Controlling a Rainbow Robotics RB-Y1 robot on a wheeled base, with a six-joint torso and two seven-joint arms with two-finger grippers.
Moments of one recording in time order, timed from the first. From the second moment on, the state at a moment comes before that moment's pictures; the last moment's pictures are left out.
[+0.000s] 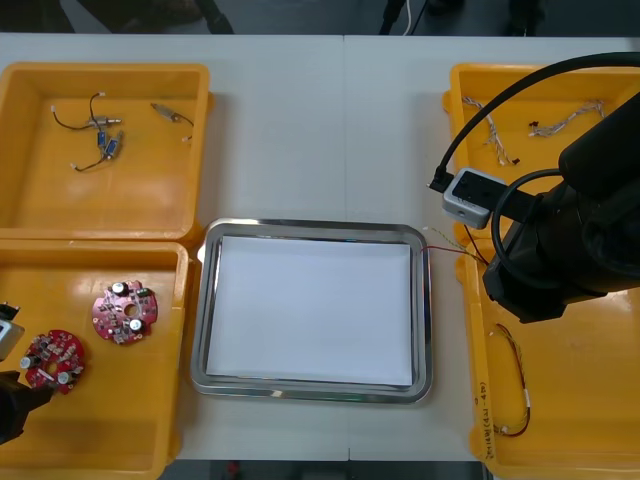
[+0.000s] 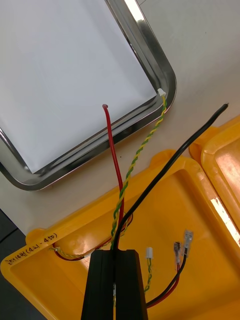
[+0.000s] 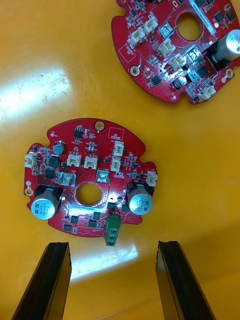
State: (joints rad) right arm -0.66 -0.94 0.35 -2.45 -1.11 1.92 1.34; left arm 0.68 0.96 0.19 -2.18 0.94 0.81 -1.77
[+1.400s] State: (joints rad) right arm -0.66 -0.94 0.35 -2.45 -1.11 1.92 1.33; left arm 0.59 1.00 0.03 -2.05 0.93 0.70 -1.77
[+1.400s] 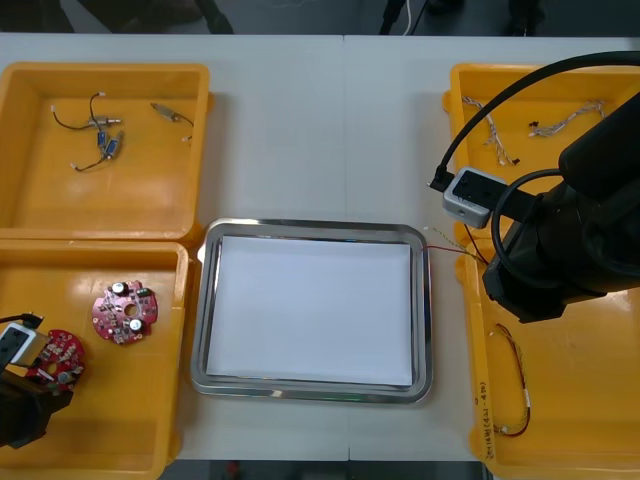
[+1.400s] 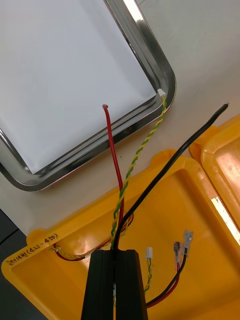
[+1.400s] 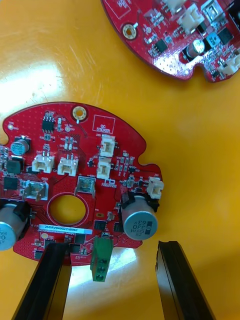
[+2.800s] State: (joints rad) right arm -0.66 -0.94 0.35 -2.45 -1.11 1.92 1.33; left arm 0.59 1.02 0.13 -2.09 0.95 0.85 -1.77
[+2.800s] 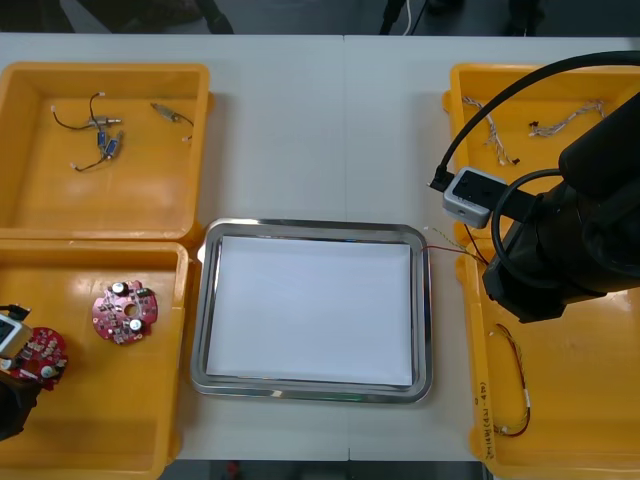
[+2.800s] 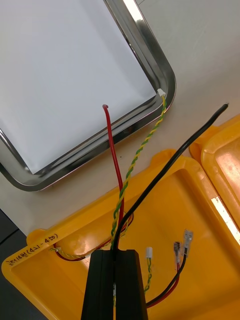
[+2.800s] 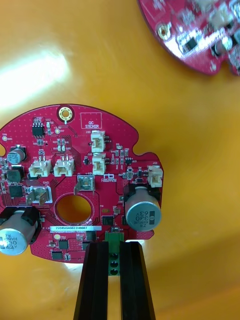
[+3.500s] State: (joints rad) right arm -0.66 -0.94 0.35 -2.45 -1.11 1.92 1.33; left arm 0.45 0.96 0.38 -2.26 1.02 1.32 -1.77
